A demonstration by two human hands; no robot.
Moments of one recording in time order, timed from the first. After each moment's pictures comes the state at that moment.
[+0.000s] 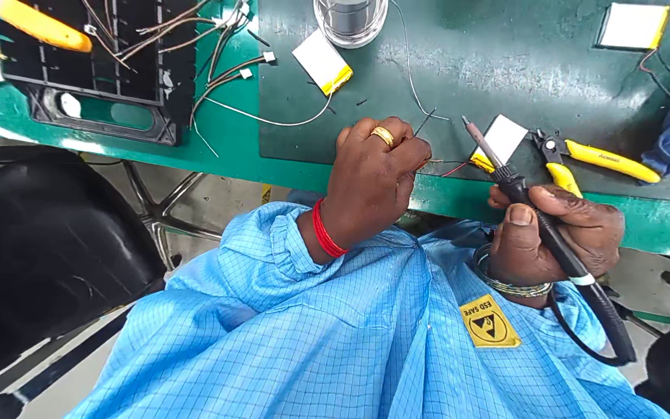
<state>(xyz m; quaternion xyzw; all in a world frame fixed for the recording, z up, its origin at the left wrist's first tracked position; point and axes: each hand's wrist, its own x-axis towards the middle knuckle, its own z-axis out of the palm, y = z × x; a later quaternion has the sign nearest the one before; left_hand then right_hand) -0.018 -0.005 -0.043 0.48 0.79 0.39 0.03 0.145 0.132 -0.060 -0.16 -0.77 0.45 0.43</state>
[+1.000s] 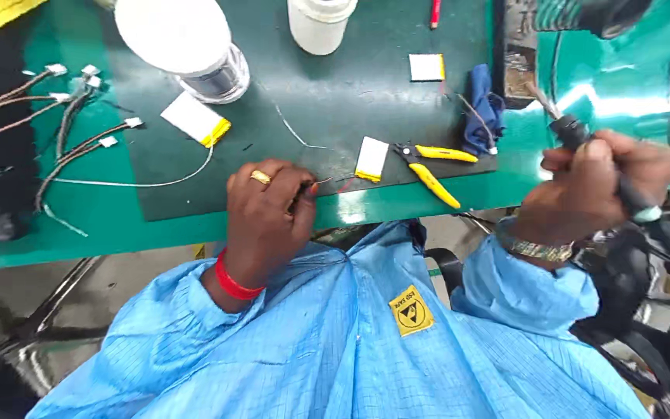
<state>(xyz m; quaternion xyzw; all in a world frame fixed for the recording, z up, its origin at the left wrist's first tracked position) -0.017 -0.011 -0.051 0.48 0.79 0.39 0.02 0.203 0.249 0.010 -0.27 -0.77 0.31 0.49</state>
